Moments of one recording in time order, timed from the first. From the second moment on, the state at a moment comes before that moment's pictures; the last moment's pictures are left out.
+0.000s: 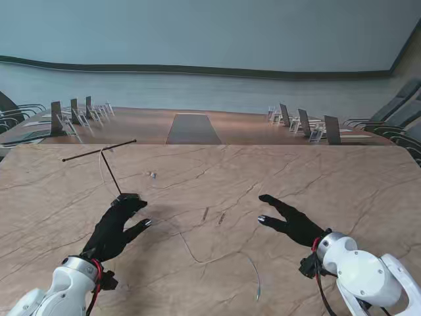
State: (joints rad) left arm 2.01 -1.11 -1.45 -1.95 0.60 0.01 0.05; right arm -1.86 -1.06 1.49 -1.90 -0.31 0.13 0.37; left_hand 0.72 0.09 -0.01 -0.02 0.24 0.10 0.35 0.30 0.23 0.04 0.19 0.23 0.09 0.00 0.07 0.31 -0.03 -0.08 0.10 0.43; right_hand 0.35 -0.16 0.37 0.02 0.13 -0.08 0.03 0.58 0.16 0.04 0.01 0.10 0.11 -0.10 -0.01 0.11 -0.02 -0.16 0.26 0.52
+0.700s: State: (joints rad) left arm 2.04 -1.12 -1.49 -1.95 0.61 0.01 0.08; right arm -1.82 -1.05 1.46 -1.87 -0.31 0.14 0.38; left_hand 0.72 0.09 -0.01 -0.02 0.32 0.10 0.35 0.37 0.34 0.10 0.21 0.30 0.12 0.07 0.14 0.36 -0.04 0.04 0.17 0.51; right_hand 0.35 -0.16 0.37 0.02 0.13 -0.08 0.05 0.60 0.16 0.04 0.01 0.10 0.11 -0.10 -0.01 0.11 -0.02 -0.16 0.26 0.52
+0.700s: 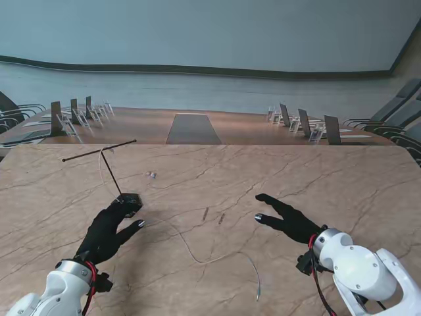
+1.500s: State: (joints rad) left arm 2.03 -1.13 -1.54 -1.87 0.62 0.05 0.15; right arm -1.79 -1.05 1.42 -1.86 -0.33 0.20 0.35; left_hand 0.73 0.09 -0.01 -0.02 0.33 0.14 0.58 0.58 0.41 0.19 0.41 0.66 0.13 0.21 0.50 0.78 -0.05 0.10 0.75 0.78; right_hand 0.35 -0.16 0.37 0.02 0.13 -0.08 0.07 0.59 0.16 0.04 0.01 0.10 0.11 -0.10 -0.01 0.11 -0.02 -0.16 0.26 0.52
